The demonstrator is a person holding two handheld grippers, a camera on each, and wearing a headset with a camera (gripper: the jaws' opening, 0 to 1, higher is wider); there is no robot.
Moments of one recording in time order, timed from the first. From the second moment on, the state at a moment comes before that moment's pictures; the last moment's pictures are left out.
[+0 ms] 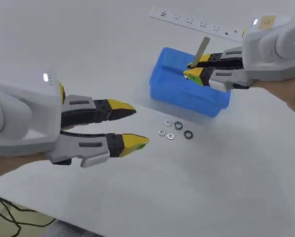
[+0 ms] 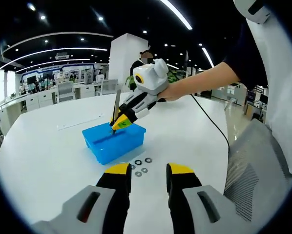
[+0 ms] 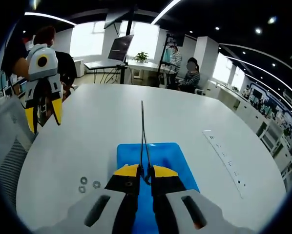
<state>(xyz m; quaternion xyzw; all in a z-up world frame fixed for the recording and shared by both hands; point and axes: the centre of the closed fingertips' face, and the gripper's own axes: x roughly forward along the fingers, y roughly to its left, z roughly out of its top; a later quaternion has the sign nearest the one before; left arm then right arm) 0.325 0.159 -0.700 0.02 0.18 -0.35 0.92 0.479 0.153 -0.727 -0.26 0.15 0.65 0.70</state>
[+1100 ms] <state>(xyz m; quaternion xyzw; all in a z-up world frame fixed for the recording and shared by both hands) 0.335 0.156 -0.691 -0.05 0.18 -0.35 0.92 0.490 0.154 -0.765 -0.26 0.18 0.65 0.69</state>
